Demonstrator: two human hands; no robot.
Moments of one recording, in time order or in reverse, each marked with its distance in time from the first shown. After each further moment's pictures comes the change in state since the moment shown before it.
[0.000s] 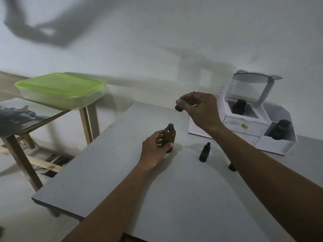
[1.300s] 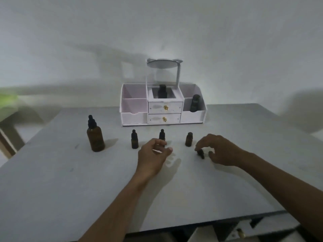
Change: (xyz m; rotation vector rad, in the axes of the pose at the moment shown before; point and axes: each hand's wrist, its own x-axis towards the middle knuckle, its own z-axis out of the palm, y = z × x) left_hand -0.109 0.090 0.160 -0.060 -0.316 -0.050; right_hand -0.214 0.114 -0.256 -0.646 -0.551 0.347
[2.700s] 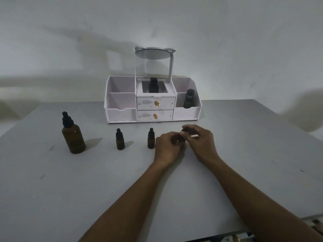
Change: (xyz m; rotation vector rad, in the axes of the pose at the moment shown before) left_hand 0.070 -0.014 0.101 0.152 -0.044 0.231; right_hand 0.056 -0.008 0.055 0.622 0.677 0.201
